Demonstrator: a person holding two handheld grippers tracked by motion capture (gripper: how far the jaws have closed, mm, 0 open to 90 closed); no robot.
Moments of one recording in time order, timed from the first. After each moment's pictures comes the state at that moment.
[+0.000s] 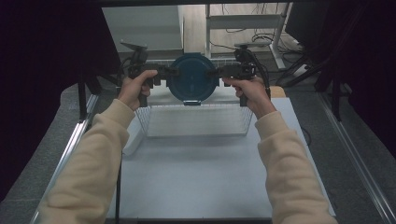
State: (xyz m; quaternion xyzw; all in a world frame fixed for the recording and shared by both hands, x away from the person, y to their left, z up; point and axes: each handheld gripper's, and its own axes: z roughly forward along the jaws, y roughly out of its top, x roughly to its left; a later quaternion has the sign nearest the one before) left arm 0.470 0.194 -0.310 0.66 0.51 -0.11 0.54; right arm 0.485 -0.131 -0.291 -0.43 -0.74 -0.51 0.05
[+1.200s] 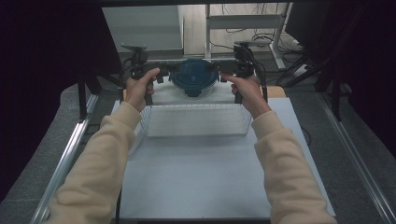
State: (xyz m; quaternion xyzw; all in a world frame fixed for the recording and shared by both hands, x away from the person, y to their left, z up) left arm 0.471 0.194 -0.318 0.63 0.52 -0.03 0.57; right arm 0.487 -0.125 -0.289 -0.49 -0.71 -0.50 -0.01
